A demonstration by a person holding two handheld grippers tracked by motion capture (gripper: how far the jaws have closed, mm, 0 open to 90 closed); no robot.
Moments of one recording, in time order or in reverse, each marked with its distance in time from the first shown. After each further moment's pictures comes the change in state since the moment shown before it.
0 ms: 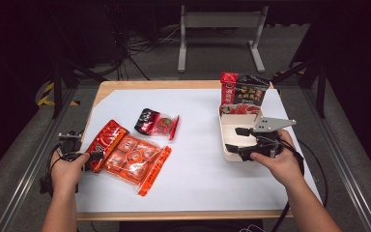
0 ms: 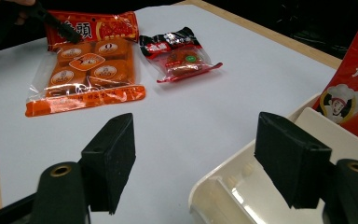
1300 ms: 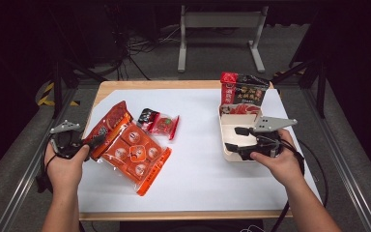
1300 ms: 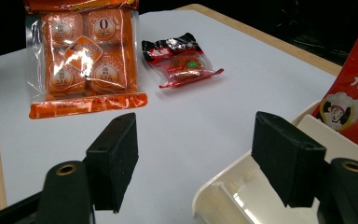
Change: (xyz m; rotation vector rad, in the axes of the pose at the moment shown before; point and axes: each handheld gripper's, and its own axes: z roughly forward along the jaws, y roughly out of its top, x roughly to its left) left arm -0.086 0.015 -0.067 -0.275 0.014 0.280; right arm 0.004 0.006 -0.004 -0.014 0.001 -0.004
